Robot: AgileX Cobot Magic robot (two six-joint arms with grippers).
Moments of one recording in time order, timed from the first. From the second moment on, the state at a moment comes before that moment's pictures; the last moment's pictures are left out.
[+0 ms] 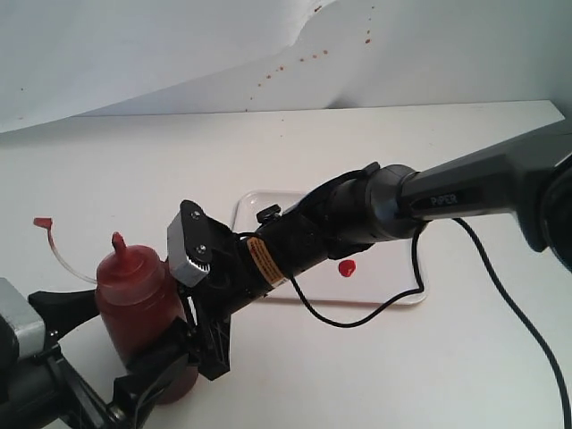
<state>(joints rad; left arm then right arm) -0.51 1.43 0.01 0.20 -0.99 -0.11 0.69 2.23 -1.32 -1.63 -1.00 0.96</state>
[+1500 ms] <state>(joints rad) -0.51 1.42 0.00 0.08 -1.02 0.08 0.64 1.78 -1.32 -1.61 -0.92 1.09</state>
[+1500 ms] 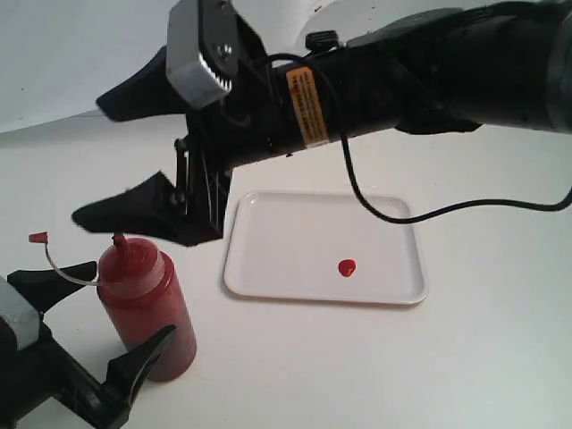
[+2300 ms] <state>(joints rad) -0.51 1.25 0.00 0.11 -0.82 0.06 0.08 1.72 -1.18 -1.74 -0.76 1.37</state>
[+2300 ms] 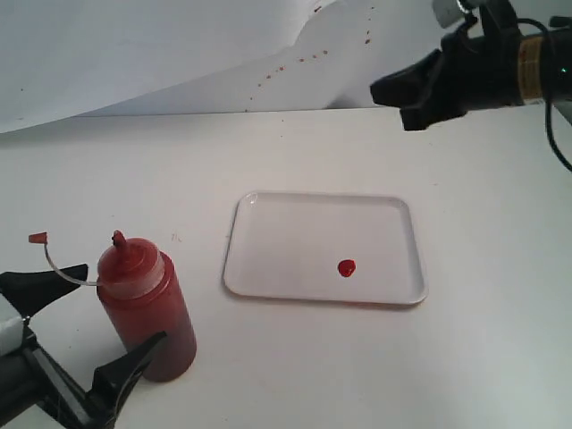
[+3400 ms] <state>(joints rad) -0.51 0.06 0.00 0.04 -0.31 -0.25 -0.11 1.72 -0.57 -0.70 -1.02 0.54</state>
